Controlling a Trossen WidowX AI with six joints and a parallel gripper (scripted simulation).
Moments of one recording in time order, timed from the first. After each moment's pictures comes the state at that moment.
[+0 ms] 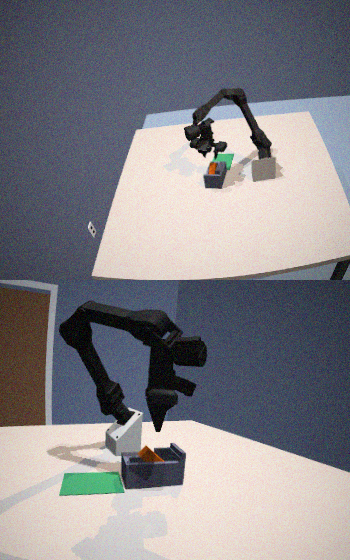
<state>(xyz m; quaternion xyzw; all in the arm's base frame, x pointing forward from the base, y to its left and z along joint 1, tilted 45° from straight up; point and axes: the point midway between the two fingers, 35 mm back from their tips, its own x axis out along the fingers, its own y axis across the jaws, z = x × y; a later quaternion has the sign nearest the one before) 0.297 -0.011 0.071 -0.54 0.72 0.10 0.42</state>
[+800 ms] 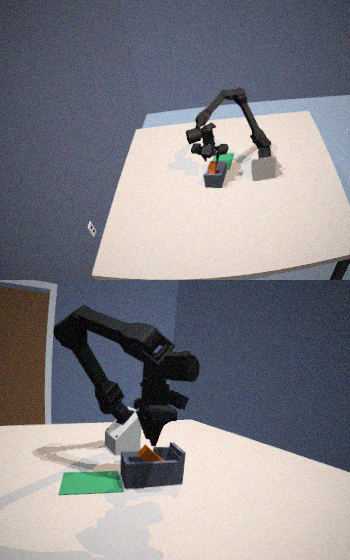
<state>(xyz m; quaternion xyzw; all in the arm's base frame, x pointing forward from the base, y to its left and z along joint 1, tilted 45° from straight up) 0.290 -0.045 0.054 -0.58 0.71 0.17 0.36</state>
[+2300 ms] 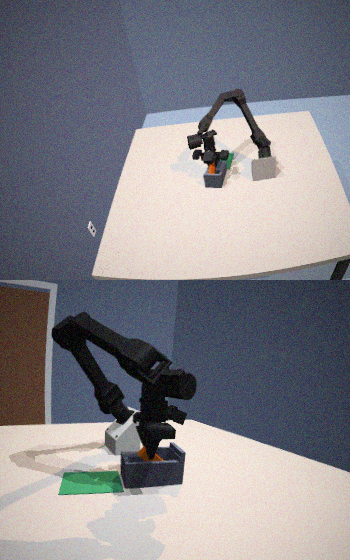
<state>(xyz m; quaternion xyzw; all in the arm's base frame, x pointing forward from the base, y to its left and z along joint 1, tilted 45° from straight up) 0.288 -0.072 0.027 -0.58 0.71 0.17 0.36</state>
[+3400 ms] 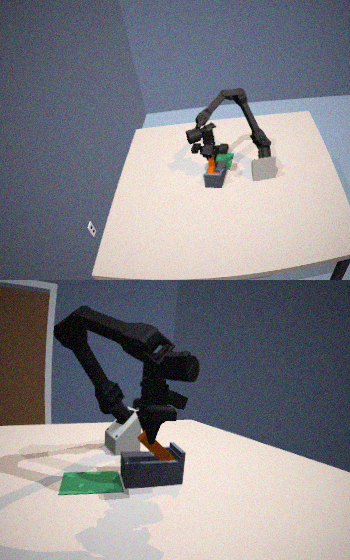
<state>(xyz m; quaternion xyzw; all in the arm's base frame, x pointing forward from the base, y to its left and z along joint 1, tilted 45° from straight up) 0.289 -0.046 0.055 -0.58 0.71 0.17 0.36</state>
